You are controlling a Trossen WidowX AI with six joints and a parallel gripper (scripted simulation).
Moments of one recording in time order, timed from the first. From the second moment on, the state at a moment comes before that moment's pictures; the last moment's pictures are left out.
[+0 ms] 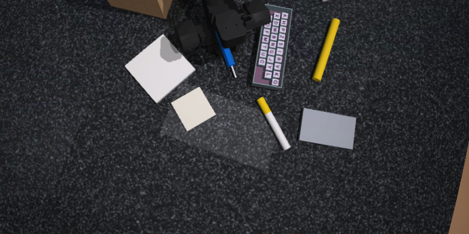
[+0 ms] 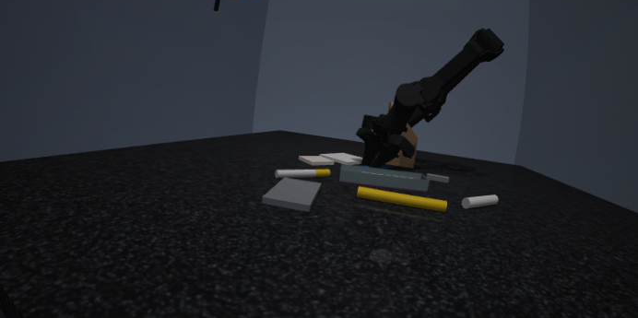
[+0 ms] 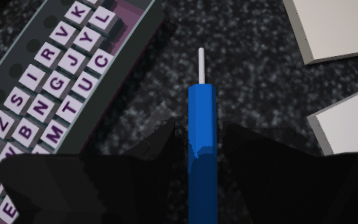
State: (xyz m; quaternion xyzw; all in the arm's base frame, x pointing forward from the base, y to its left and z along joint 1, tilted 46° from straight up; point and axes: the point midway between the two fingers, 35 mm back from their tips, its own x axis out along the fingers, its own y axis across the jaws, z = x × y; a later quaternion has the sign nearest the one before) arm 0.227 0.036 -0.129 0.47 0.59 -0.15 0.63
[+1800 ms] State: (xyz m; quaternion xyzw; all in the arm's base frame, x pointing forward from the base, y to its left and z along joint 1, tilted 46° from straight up) arm 0.240 0.000 -0.098 0.38 0.63 -0.12 0.66
